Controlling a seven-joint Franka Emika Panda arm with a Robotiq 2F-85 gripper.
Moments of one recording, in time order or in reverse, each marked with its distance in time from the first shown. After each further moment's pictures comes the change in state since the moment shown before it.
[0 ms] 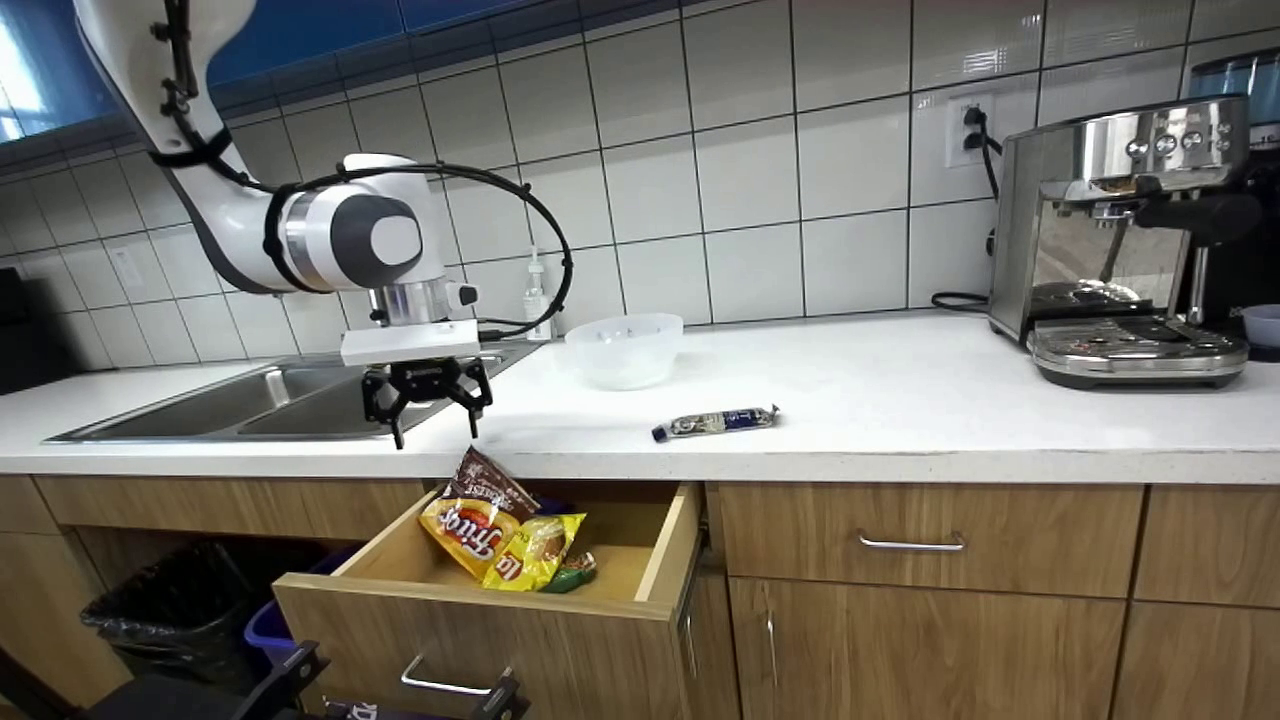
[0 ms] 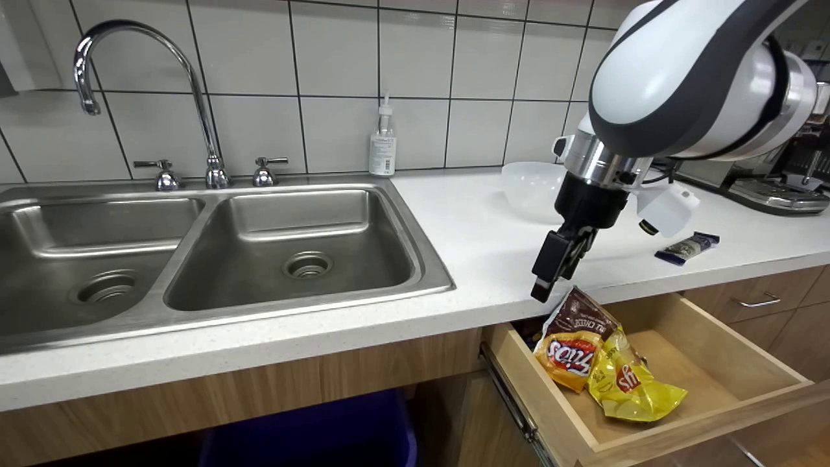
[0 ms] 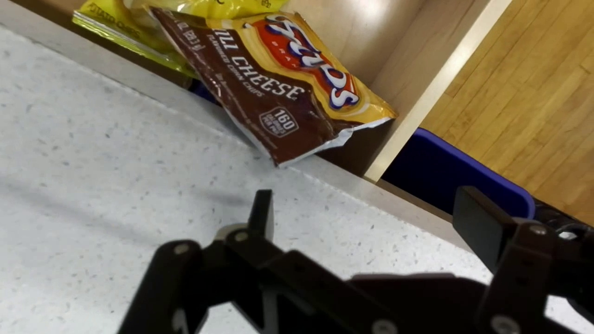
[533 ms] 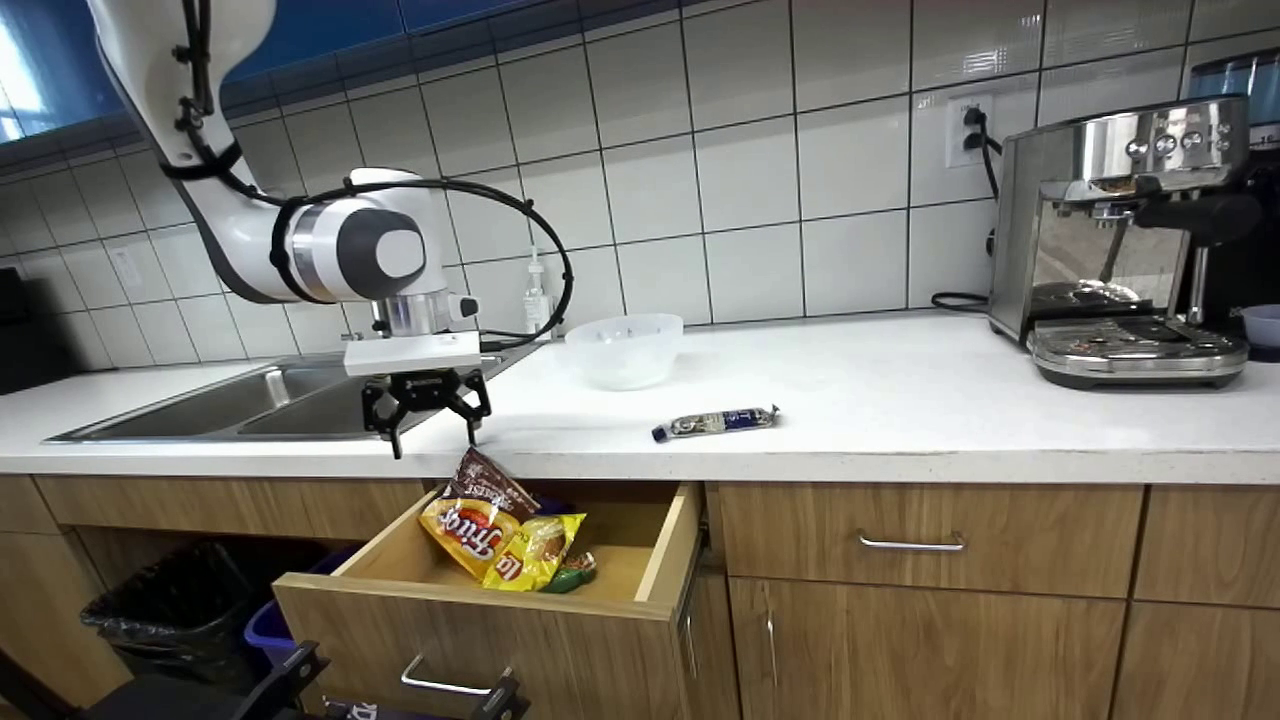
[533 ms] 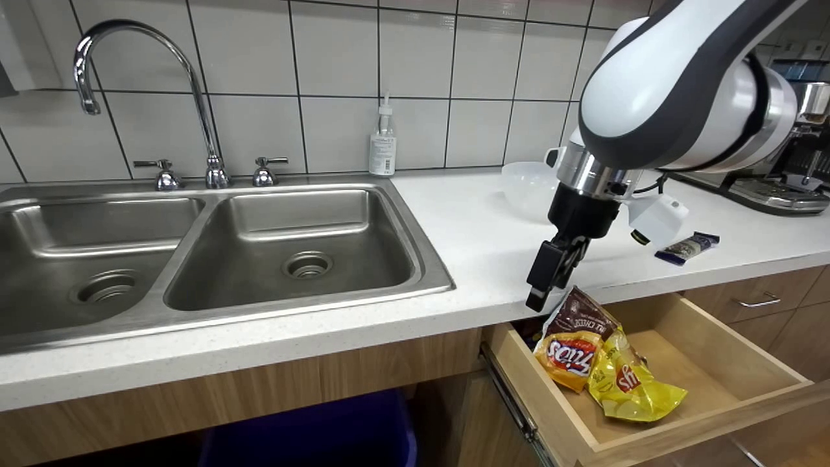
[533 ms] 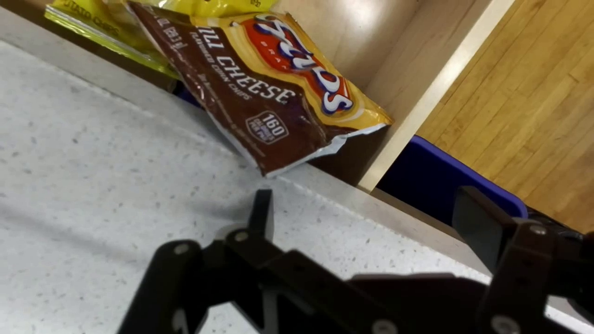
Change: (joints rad) arm -0.027 0.042 0.032 0.019 -0.003 0.000 -0.011
